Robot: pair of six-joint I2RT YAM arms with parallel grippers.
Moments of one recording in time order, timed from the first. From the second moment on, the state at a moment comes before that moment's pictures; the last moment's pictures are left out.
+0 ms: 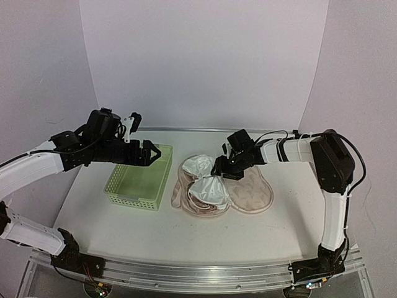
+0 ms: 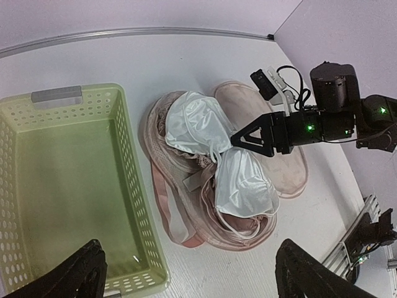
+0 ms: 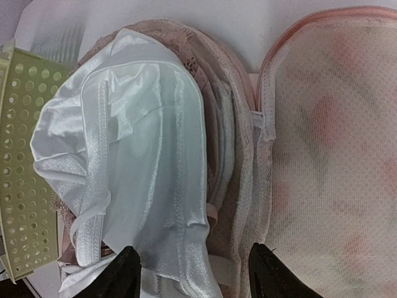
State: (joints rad) left arm -0.73 1.19 1.07 -0.47 0.02 -0.44; right arm 0.63 2.03 1.35 -0.25 -0.19 0.60
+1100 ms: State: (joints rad) left arm -0.73 1.23 1.06 -0.47 0.02 -0.45; right arm 0.63 1.84 1.22 -0.16 -0.22 0.63
